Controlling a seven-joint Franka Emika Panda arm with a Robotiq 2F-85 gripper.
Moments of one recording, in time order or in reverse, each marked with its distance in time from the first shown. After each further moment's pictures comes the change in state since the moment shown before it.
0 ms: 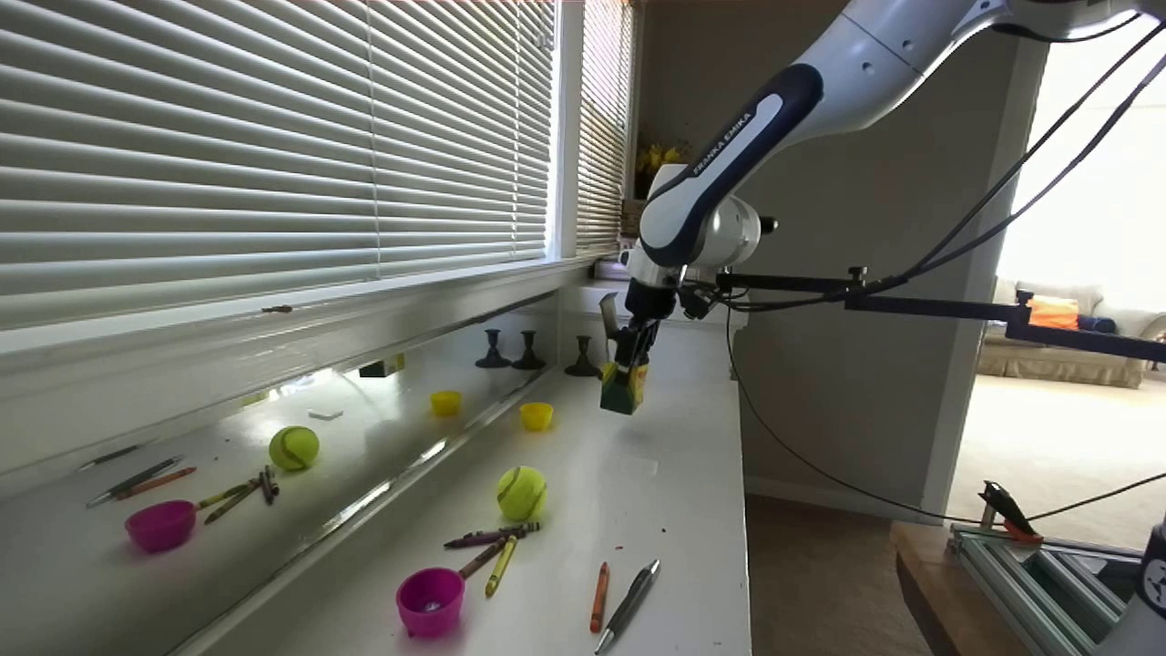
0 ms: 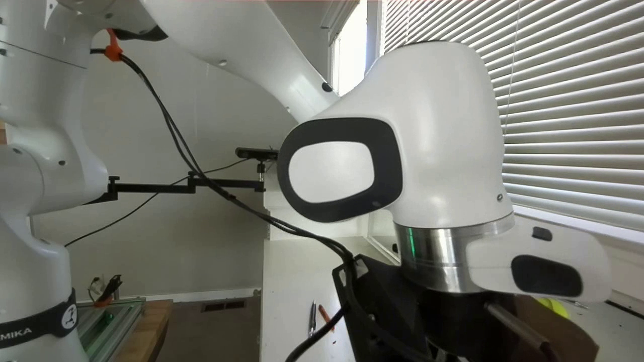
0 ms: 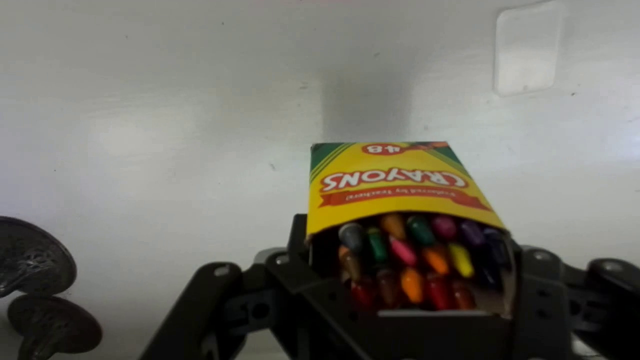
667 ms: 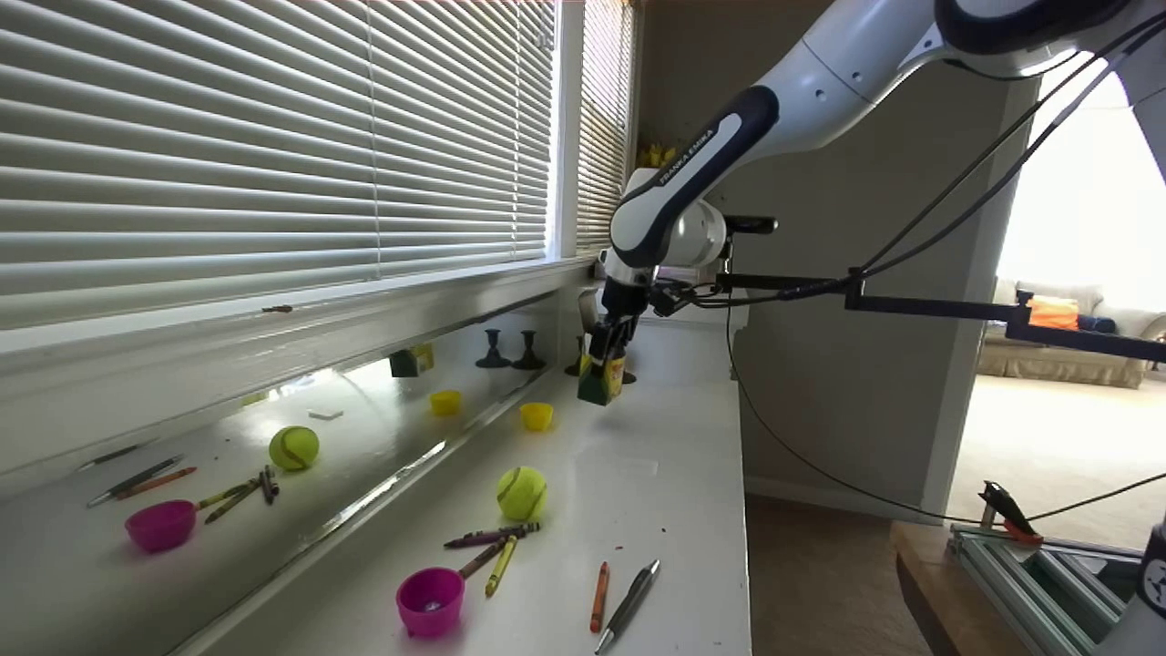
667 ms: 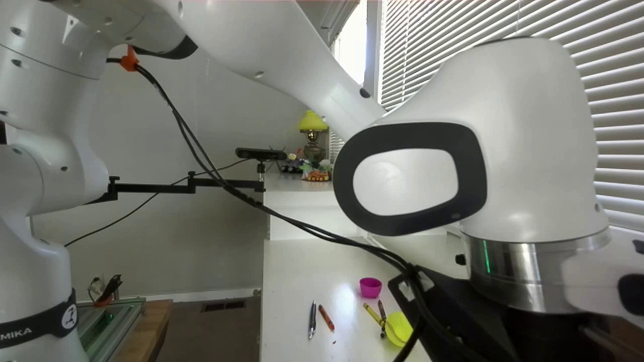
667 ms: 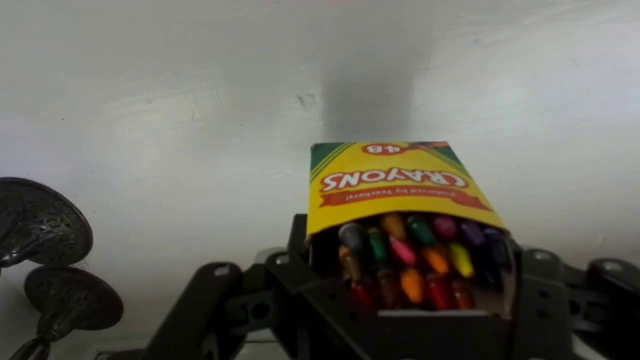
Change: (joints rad) arm -0.010 0.144 0.000 0.212 0.005 -0.050 0.057
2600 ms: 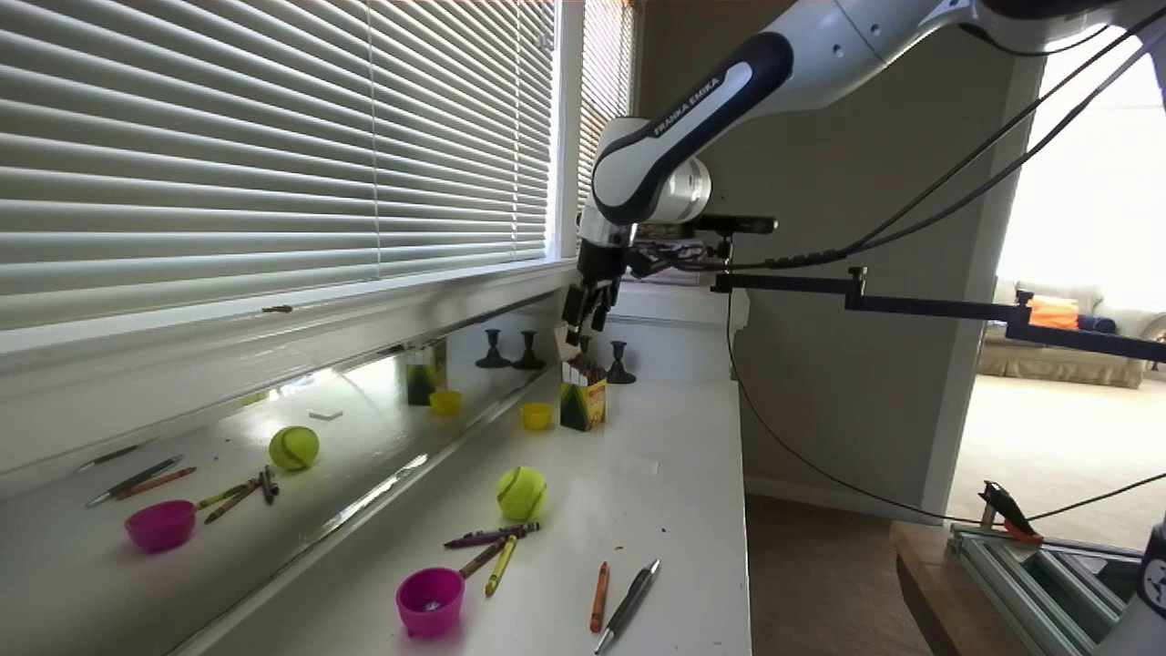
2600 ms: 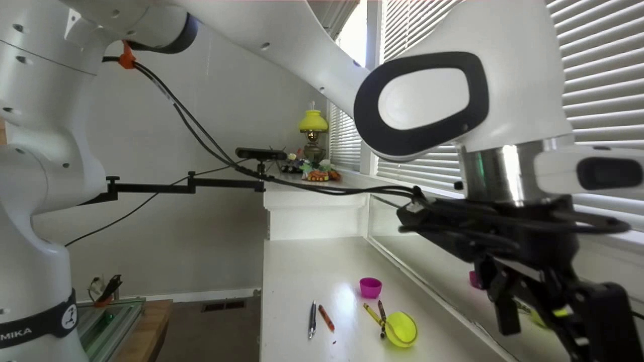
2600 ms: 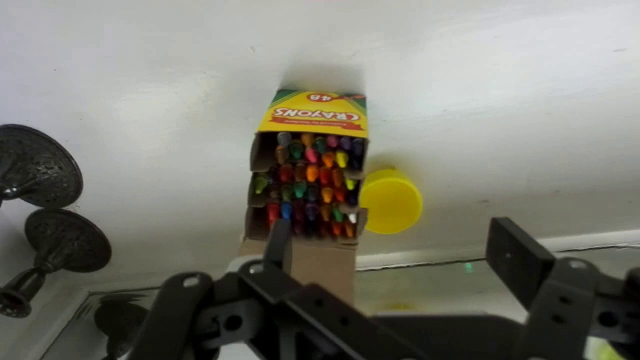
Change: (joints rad) arm 0.101 -0.080 -0.020 0.052 -0.098 -0.131 0.158
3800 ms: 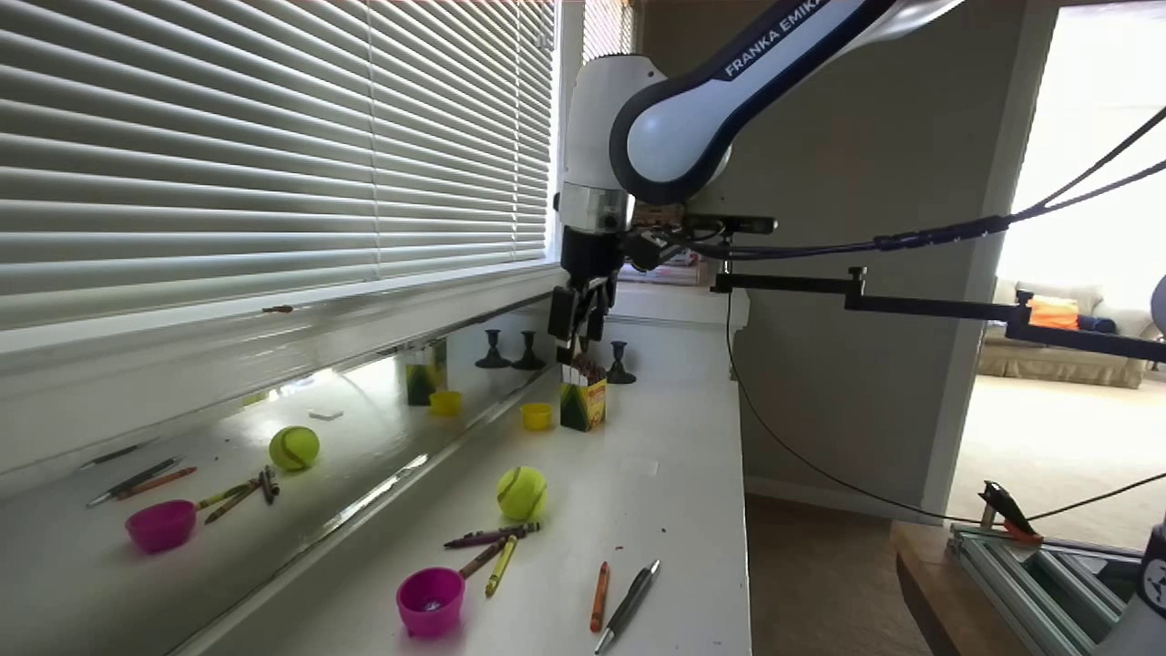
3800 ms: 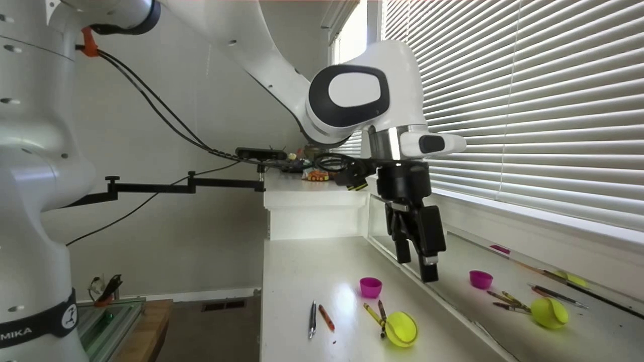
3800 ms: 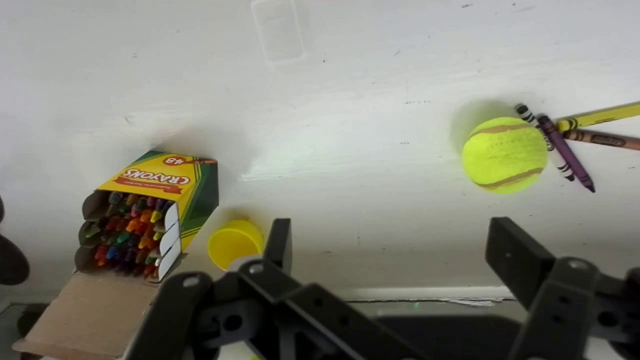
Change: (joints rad) arm 0.232 -0.240 0.029 -0.258 -0.226 -0.067 0.350
